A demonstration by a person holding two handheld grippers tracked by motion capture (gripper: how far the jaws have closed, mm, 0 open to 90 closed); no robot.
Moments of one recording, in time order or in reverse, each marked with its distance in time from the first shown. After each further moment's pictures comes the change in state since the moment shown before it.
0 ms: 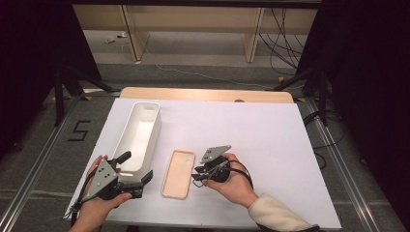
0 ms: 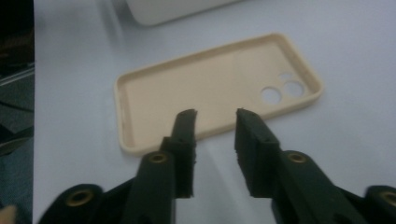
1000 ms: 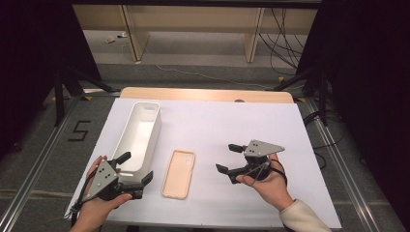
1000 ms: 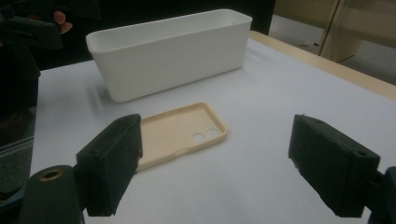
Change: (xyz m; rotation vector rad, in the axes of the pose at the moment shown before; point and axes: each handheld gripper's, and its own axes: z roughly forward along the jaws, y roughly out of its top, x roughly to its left) left arm 0.000 0.000 -0.003 0.001 0.006 0.004; right arm -0.026 -0.034 -0.084 -0.376 -0.118 0.037
